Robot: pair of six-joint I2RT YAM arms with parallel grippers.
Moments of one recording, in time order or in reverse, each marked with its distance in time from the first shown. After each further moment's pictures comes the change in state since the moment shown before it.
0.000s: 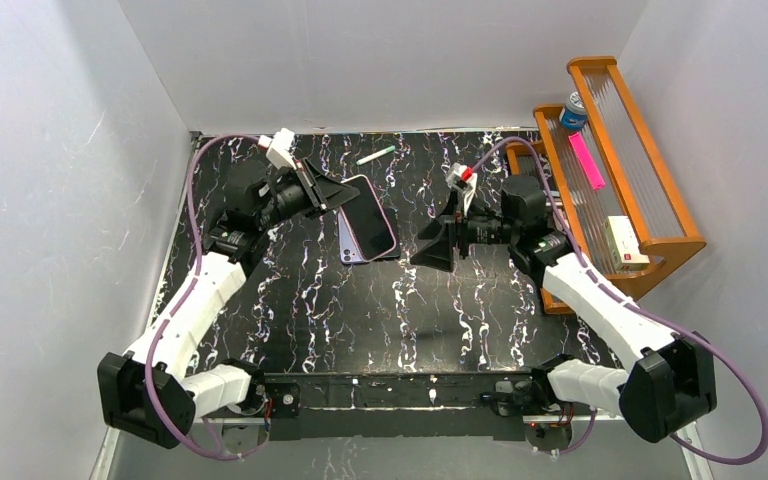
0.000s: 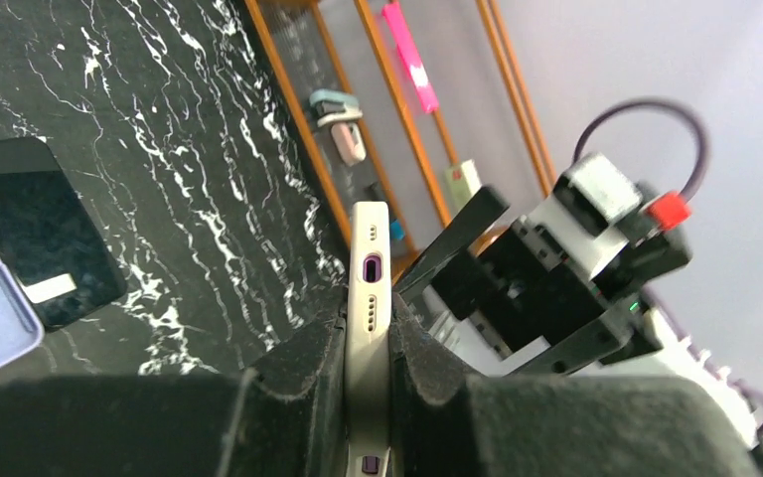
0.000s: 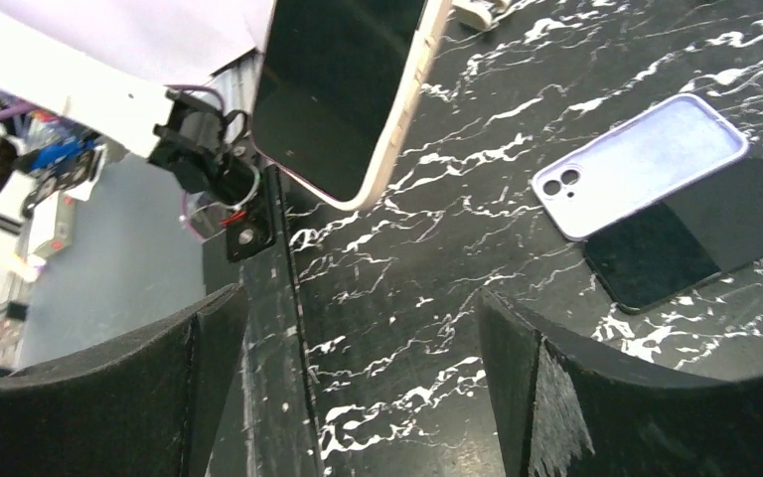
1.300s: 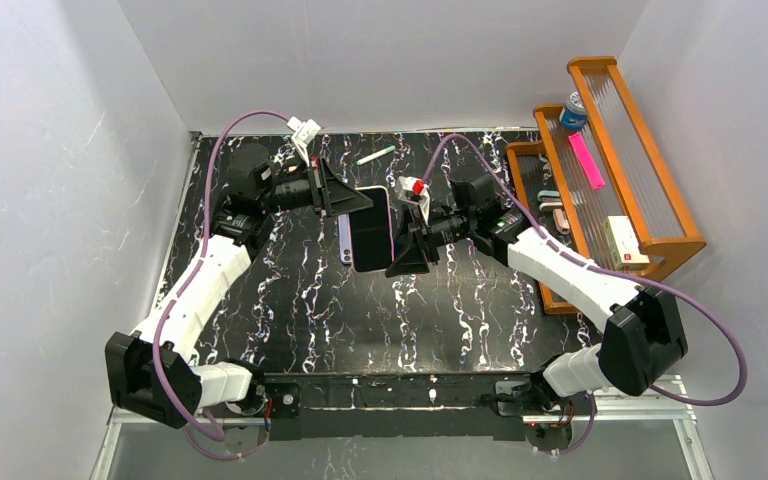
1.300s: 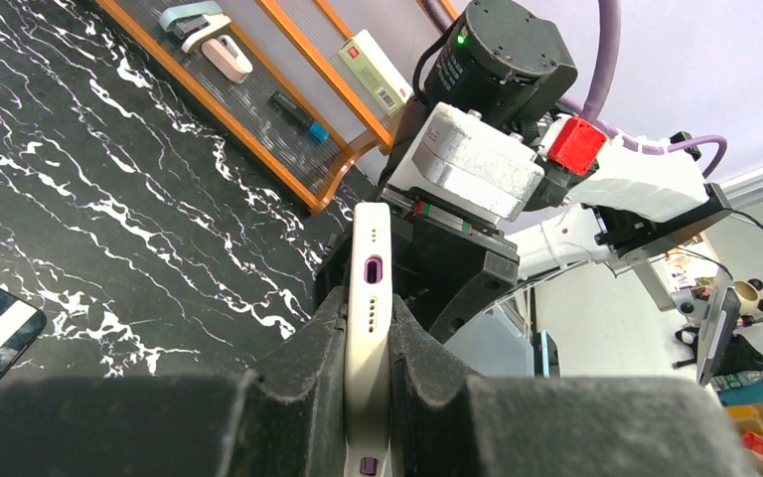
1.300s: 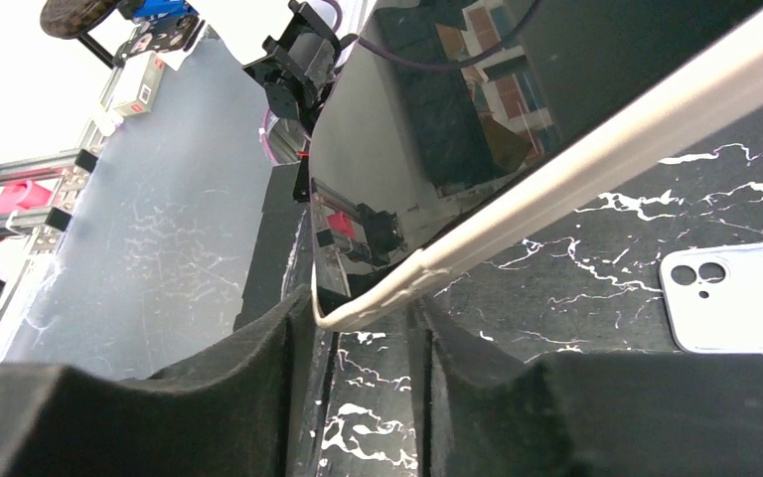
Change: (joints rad) left arm 0.000 0.114 0.126 0.024 0.449 0.204; right arm 0.169 0.246 0.228 -0.187 -0.216 -0.285
